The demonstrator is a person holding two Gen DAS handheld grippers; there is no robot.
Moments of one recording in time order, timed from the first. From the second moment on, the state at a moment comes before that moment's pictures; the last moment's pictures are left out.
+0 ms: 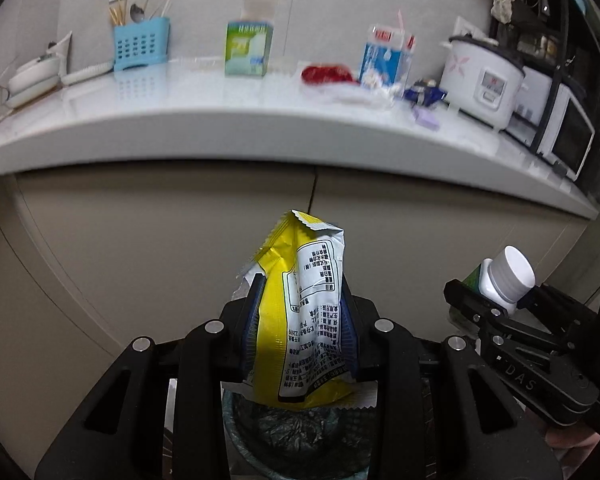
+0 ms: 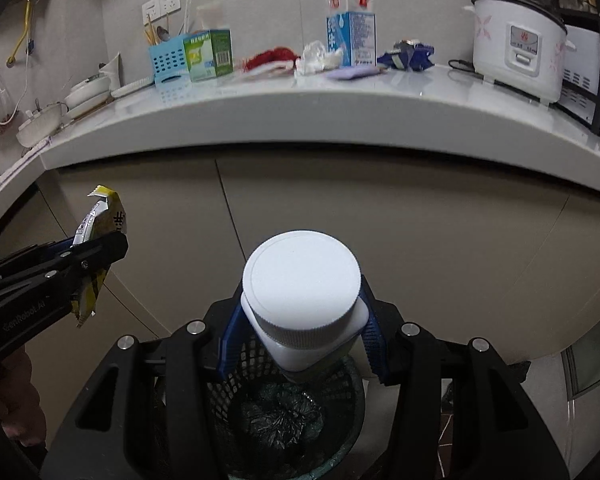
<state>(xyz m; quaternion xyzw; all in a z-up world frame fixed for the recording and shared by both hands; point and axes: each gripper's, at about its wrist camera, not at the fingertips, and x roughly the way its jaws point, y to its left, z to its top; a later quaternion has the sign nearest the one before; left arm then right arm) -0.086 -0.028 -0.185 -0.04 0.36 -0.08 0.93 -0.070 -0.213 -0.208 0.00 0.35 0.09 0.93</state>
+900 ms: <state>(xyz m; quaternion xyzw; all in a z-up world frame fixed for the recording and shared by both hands) -0.070 -0.006 -0.317 -0.05 0.45 -0.05 0.89 -0.040 -0.174 -0.364 -0.02 0.49 0.11 0.86</state>
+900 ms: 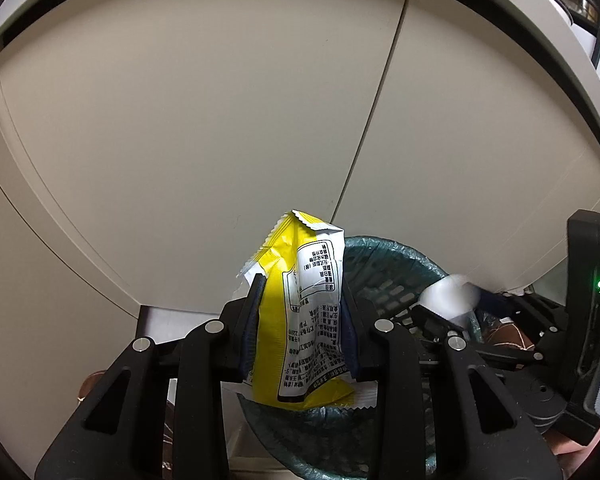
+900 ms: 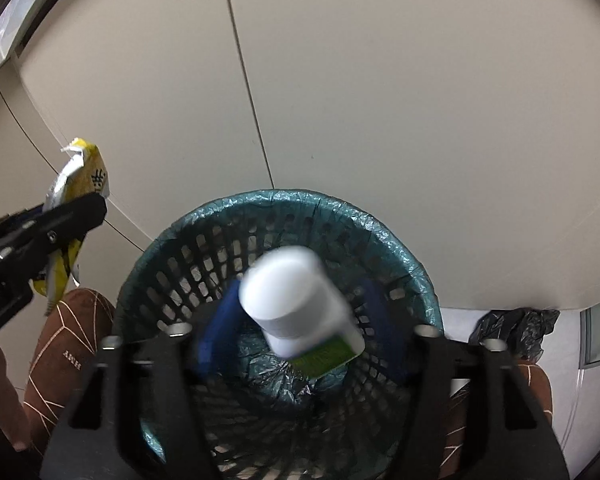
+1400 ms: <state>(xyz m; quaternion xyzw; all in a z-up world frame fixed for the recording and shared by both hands) -0.061 -0.053 -0.341 -0.03 0.47 -0.08 0.88 -0.042 -0.243 -0.334 0.03 0.46 0.05 0.88</state>
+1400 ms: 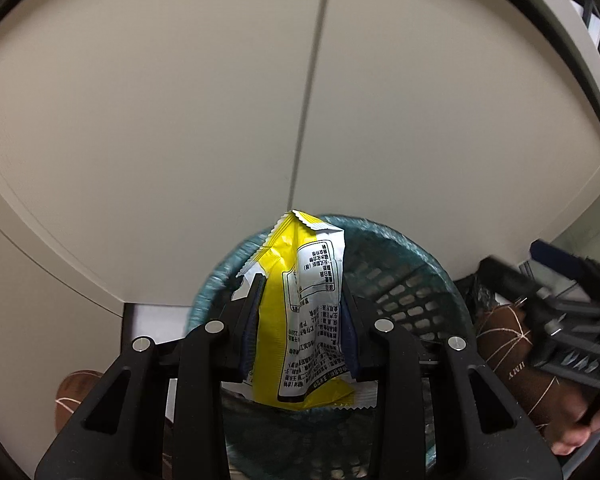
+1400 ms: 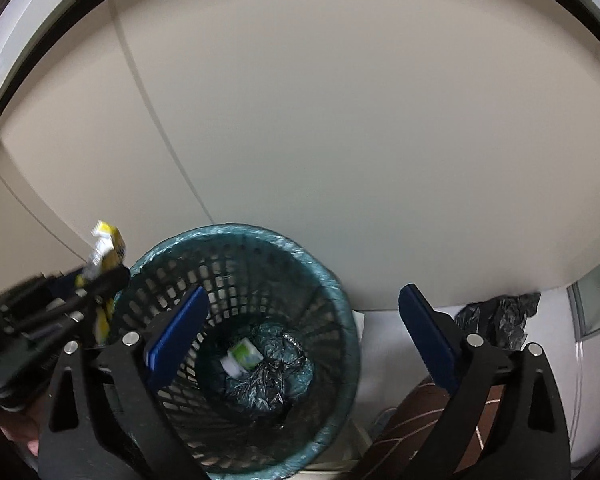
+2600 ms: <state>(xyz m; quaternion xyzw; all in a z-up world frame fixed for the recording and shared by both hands) -0.069 -0.051 -0.254 -0.02 0.39 -0.06 0.92 -0.056 -0.275 -0.276 0.02 0.40 0.02 0.92</state>
